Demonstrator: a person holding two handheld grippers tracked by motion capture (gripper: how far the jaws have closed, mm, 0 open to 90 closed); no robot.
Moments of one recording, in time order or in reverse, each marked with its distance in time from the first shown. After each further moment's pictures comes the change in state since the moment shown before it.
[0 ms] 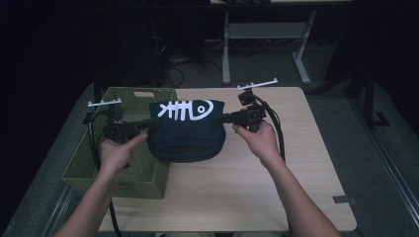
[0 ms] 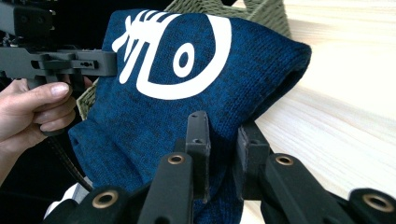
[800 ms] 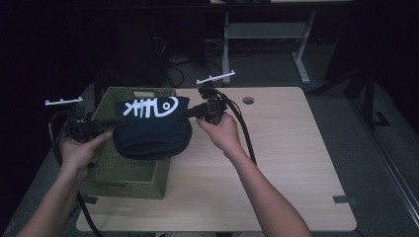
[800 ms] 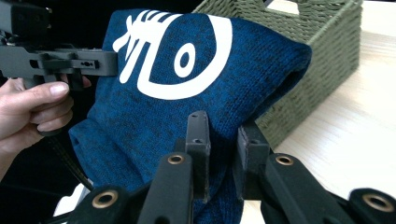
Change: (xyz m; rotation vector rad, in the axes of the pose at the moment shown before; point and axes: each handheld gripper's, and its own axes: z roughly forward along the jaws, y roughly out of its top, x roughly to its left) left arm 0.047 0.015 -0.066 -0.016 0.087 -0.032; right arm 0.043 0.035 0.073 0.031 0.048 -0.018
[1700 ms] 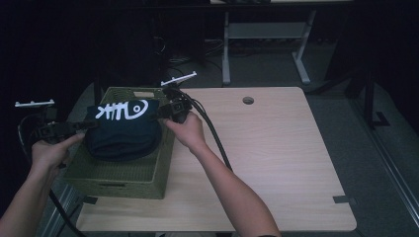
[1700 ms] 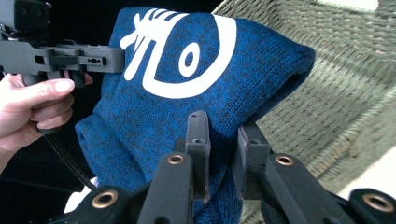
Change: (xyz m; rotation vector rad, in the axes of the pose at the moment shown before) left arm 0.065 0.008 -0.042 0.025 0.115 -0.050; right arm 0.026 0.023 0.087 0.058 0.046 -0.006
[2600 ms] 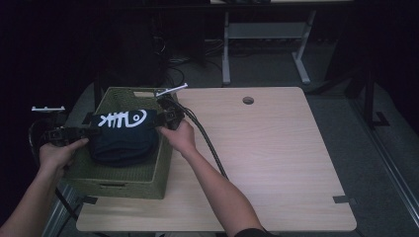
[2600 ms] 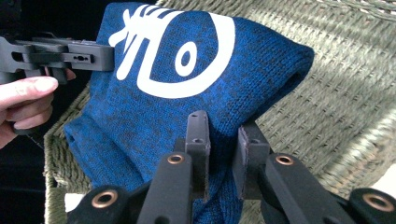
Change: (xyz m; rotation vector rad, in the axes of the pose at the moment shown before) left arm 0.037 -0.010 0.030 0.088 0.083 0.000; right arm -0.029 -0.013 0.054 0.048 -0.037 0.051
